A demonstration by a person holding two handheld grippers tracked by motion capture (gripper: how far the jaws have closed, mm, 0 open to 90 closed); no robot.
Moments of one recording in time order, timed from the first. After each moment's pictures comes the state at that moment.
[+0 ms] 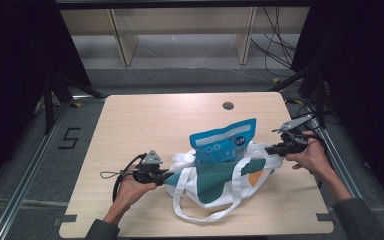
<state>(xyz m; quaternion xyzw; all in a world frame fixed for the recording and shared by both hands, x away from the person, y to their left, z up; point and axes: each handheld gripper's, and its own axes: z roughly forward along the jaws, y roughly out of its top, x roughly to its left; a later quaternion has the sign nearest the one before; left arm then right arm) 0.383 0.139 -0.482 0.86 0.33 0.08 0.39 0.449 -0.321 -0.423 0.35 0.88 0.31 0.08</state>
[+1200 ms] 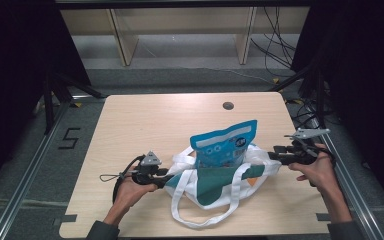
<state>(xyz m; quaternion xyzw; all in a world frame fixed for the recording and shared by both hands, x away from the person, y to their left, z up) 0.383 0.143 -0.481 0.85 0.35 0.09 0.39 0.410 -0.339 -0.421 0.39 0.82 0.40 0.12</state>
